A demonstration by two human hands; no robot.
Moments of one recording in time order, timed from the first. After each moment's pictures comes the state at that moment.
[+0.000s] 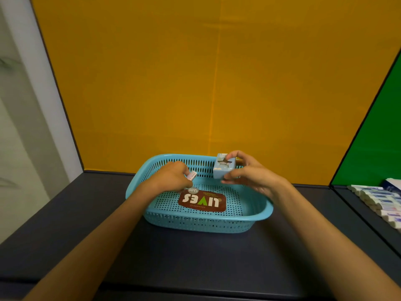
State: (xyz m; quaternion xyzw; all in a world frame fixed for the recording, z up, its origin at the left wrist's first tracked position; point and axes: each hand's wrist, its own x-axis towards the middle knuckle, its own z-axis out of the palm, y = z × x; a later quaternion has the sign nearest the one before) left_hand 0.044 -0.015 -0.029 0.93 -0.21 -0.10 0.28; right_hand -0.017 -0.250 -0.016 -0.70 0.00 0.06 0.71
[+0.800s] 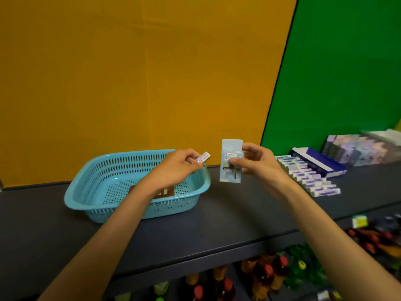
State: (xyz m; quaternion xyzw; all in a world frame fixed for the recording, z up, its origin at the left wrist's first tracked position) left_hand -0.060 -0.113 0.005 0.80 -0.40 -0.08 0.44; right_hand -0.182 -0.324 0.000 -0.74 0.07 -0.24 0.62
